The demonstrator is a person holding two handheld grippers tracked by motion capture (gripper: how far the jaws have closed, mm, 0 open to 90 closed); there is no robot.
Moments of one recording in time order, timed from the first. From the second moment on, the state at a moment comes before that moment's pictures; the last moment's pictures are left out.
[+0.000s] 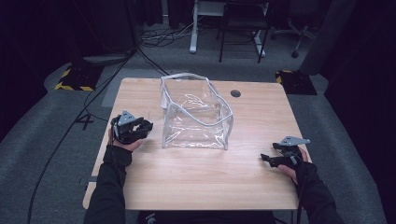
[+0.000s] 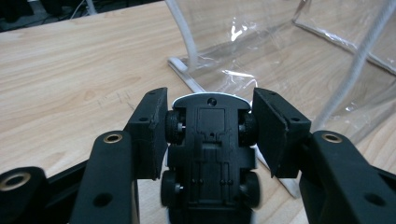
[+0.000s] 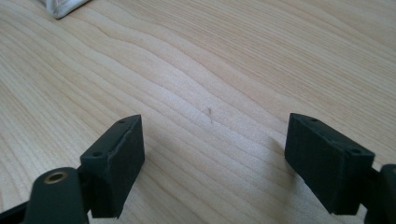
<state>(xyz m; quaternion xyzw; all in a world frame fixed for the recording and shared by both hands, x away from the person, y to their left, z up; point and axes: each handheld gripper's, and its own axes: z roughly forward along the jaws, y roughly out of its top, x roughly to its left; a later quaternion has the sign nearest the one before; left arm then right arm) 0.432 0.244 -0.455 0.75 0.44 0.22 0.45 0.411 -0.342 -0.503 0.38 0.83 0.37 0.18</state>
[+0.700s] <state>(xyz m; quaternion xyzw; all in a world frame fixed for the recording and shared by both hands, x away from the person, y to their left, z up) 0.464 0.239 -0.427 0.74 0.43 0.23 0.45 0.411 -0.342 -0.503 0.38 0.83 0.37 0.18</state>
